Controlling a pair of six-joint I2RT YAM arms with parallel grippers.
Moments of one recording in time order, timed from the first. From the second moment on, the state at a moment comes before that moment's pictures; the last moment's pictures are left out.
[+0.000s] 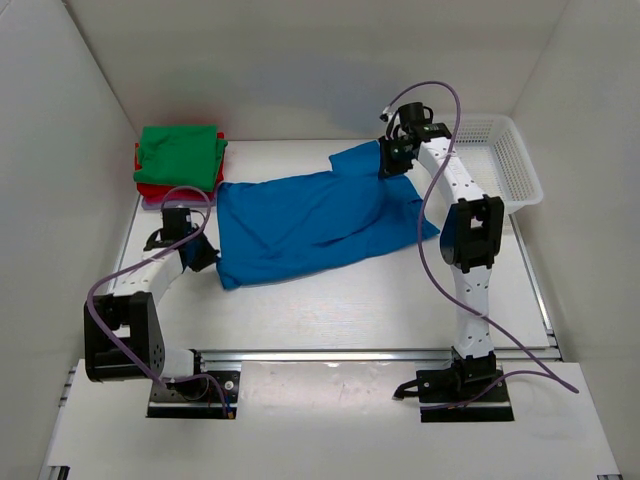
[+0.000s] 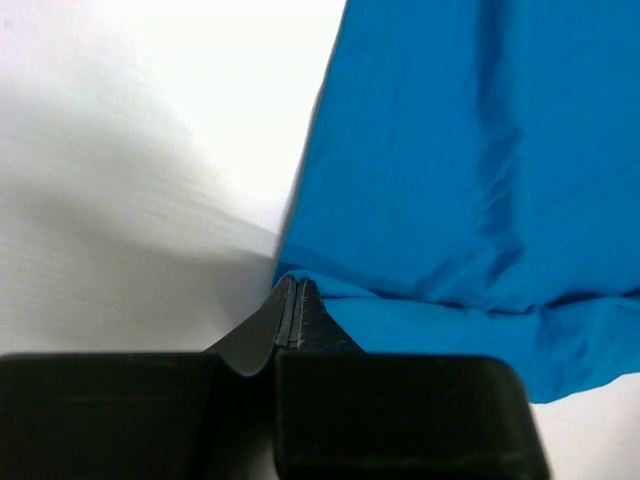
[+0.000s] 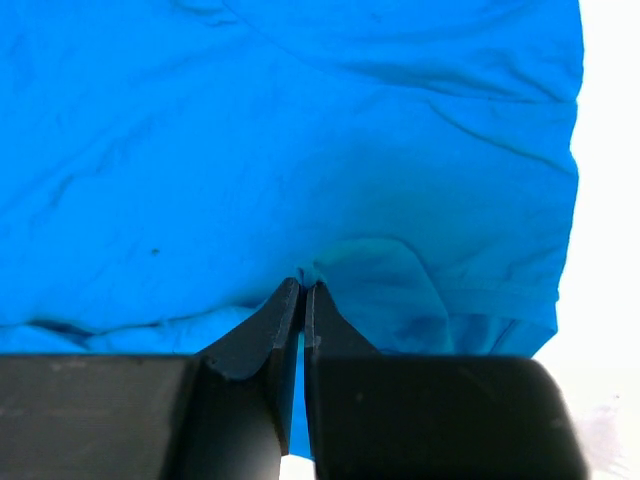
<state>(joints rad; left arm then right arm) 0.06 1.37 0.73 -0.32 0.08 -0.55 0.19 2.31 2.23 -0.87 -0.26 0.00</state>
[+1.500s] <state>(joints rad) 0.08 1.45 0.78 -0.18 0.07 -0.55 0.08 2.31 2.27 -0.87 -0.23 0.03</state>
